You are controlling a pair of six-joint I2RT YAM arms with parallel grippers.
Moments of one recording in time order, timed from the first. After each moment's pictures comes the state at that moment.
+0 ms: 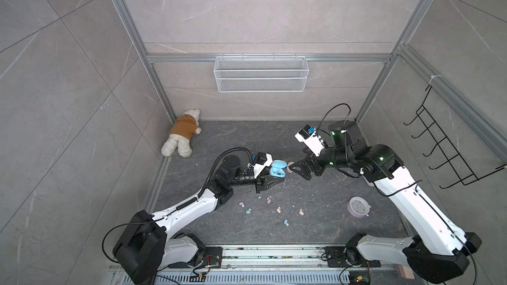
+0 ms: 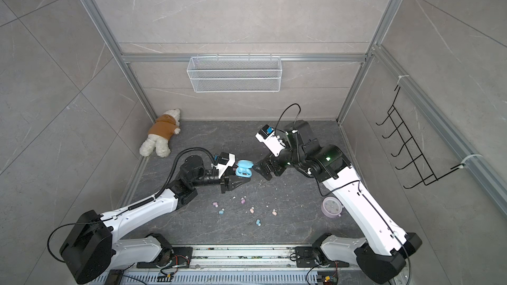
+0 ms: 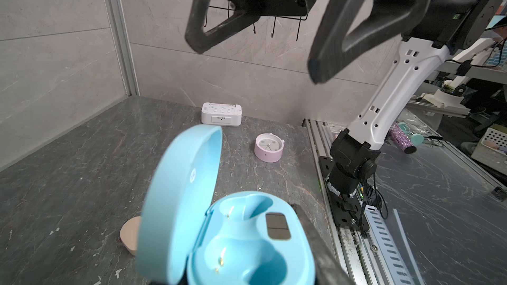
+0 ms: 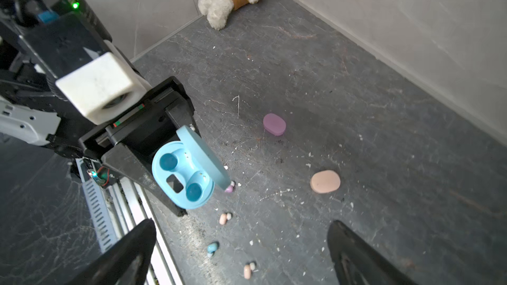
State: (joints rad) left arm -0.70 1.25 0.68 0.49 0.80 -0.03; right arm 0.56 1.23 1.54 -1.05 -0.32 -0.11
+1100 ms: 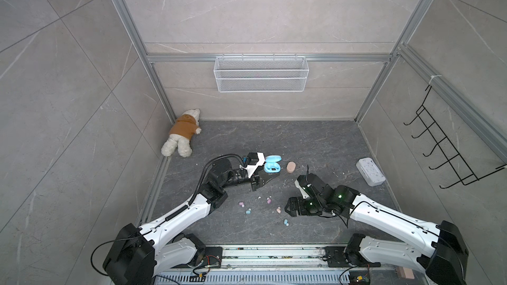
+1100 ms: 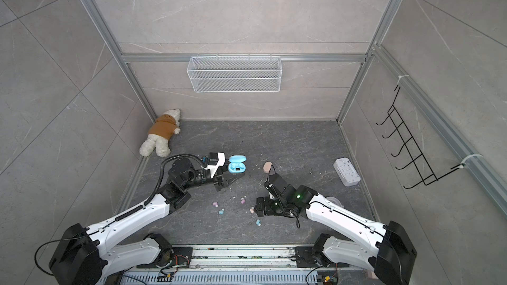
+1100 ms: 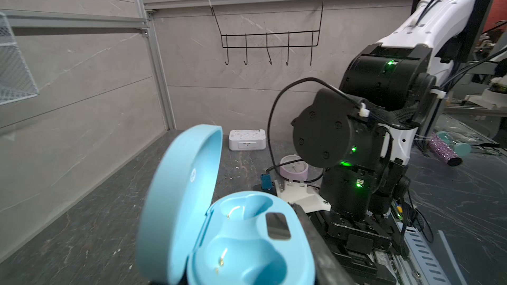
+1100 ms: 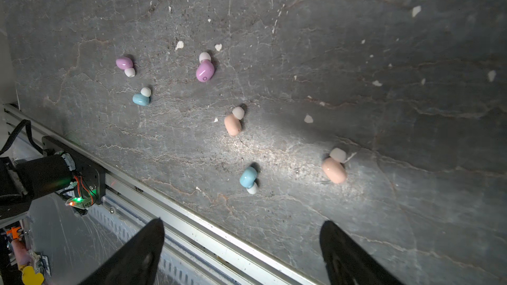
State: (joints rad) left arm -0.66 1.11 0.65 0.54 0.71 0.02; right arm 0.88 1.13 0.77 -0.74 -0.13 0.75
